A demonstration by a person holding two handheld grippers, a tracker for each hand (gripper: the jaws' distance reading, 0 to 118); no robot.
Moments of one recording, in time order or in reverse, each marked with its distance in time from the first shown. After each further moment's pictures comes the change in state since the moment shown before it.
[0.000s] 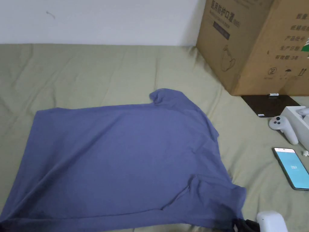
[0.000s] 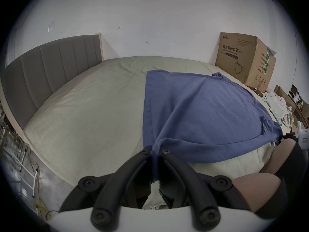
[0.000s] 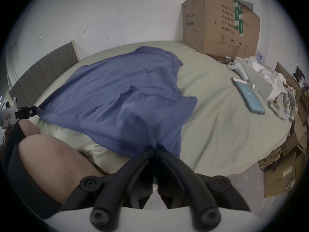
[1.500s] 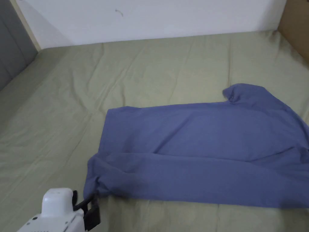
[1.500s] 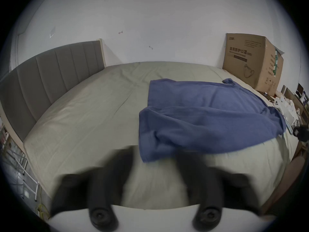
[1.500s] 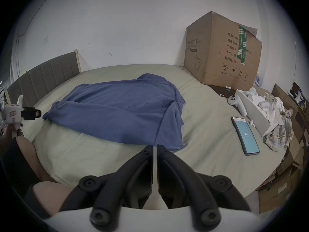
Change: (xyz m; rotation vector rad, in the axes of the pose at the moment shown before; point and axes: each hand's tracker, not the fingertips) left arm -0.001 0.048 -0.084 0.034 0.068 -0.010; right arm -0.014 0.066 -0.015 0.181 -0.049 0.066
